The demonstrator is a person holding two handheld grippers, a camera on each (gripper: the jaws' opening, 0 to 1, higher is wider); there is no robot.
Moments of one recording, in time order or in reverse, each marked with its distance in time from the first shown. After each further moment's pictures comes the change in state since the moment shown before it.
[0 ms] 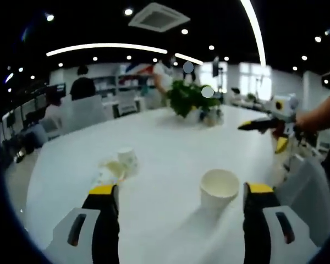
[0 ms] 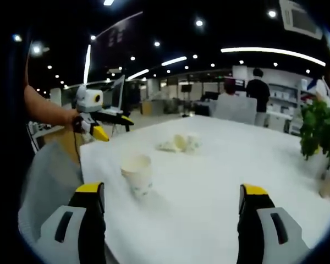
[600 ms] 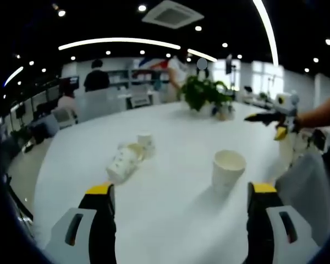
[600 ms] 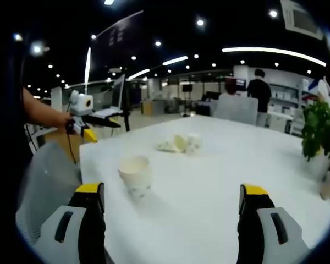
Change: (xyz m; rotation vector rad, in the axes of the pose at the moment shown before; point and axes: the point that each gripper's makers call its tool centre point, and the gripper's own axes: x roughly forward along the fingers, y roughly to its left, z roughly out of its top) left arm -0.041 0.017 -0.030 -0.044 0.019 0.080; right arm 0.006 -0.003 0.001 -0.002 -0.004 0.006
